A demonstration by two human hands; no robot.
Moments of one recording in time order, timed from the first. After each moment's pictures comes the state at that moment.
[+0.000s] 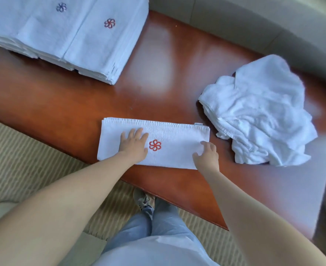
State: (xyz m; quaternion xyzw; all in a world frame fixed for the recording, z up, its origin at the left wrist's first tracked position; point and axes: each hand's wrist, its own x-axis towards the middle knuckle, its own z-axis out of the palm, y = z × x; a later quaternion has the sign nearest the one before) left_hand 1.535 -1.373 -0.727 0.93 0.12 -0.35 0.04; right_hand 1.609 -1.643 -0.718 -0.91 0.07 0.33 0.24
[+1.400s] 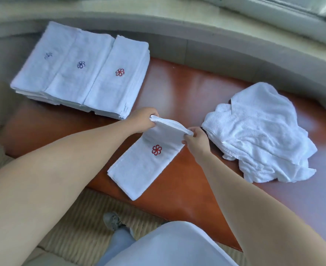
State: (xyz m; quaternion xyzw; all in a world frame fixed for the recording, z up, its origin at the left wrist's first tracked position) left_hand 1.686 -1.291 -0.584 0.94 0.10 -0.19 0.26; right_hand 1.685 -1.528 -0.632 -0.81 0.11 0.25 0.52
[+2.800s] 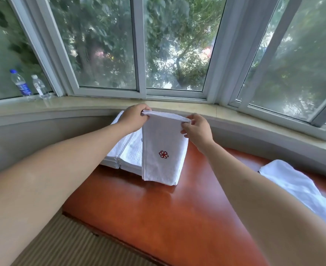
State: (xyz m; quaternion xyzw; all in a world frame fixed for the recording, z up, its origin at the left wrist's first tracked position) left_hand 1.619 -0.965 -0.347 0.93 0.10 0.15 0.33; right_hand 1.670 -1.211 -0.360 -0.83 -0.11 0.04 0.55
